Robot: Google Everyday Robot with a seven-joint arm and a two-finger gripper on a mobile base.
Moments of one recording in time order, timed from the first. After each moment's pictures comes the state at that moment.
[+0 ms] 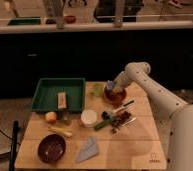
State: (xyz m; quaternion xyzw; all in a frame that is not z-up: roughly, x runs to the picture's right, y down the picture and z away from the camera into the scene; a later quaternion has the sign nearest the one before) arm 0.149 -0.009 0.943 -0.17 -0.14 0.14 0.97
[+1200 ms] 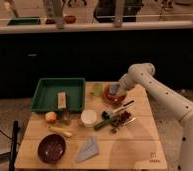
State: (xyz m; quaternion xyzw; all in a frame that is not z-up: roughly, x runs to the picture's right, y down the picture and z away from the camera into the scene) arm 0.168 0.004 0.913 -0.18 -0.13 0.12 0.97
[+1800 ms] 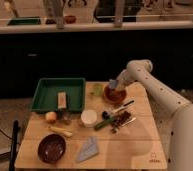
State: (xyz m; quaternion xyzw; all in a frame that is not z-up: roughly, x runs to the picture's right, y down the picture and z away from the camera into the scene) arm 0.159 -0.019 0.935 -0.16 -0.13 0.11 0.97
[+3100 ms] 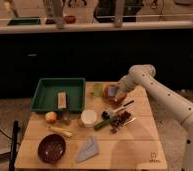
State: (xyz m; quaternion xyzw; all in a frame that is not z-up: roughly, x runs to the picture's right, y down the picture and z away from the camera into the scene) arm 0.160 0.023 0.899 -0.19 -0.15 0.09 0.96
